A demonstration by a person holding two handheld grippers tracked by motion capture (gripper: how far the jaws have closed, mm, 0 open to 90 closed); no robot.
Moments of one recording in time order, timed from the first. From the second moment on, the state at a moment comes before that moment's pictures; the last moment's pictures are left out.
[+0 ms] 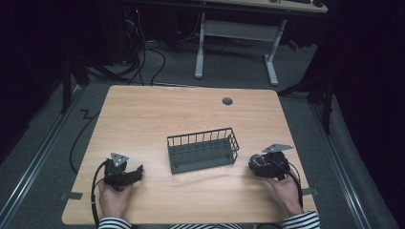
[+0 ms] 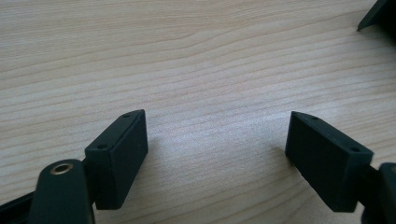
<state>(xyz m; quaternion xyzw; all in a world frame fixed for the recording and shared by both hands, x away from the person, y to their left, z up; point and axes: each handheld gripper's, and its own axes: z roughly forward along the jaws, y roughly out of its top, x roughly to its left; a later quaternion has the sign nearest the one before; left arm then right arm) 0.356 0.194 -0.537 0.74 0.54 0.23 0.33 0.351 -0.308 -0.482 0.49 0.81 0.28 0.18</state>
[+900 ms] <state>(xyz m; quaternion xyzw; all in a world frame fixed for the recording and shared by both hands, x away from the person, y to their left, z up) 0.356 0.193 -0.537 0.74 0.54 0.23 0.33 0.364 -0.291 -0.392 0.43 0.80 0.38 0.15</state>
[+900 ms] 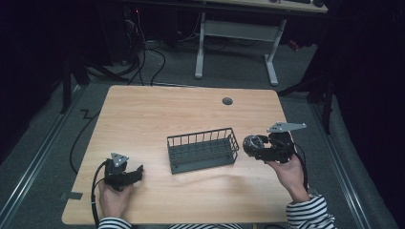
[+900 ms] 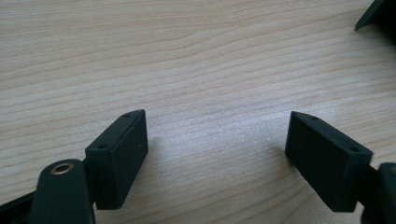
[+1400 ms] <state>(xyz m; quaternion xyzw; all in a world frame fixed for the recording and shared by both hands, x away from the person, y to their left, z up) 0.355 0.193 -0.537 0.74 0.54 0.23 0.33 0.404 -0.236 -0.388 0.39 0.83 0.38 0.15</state>
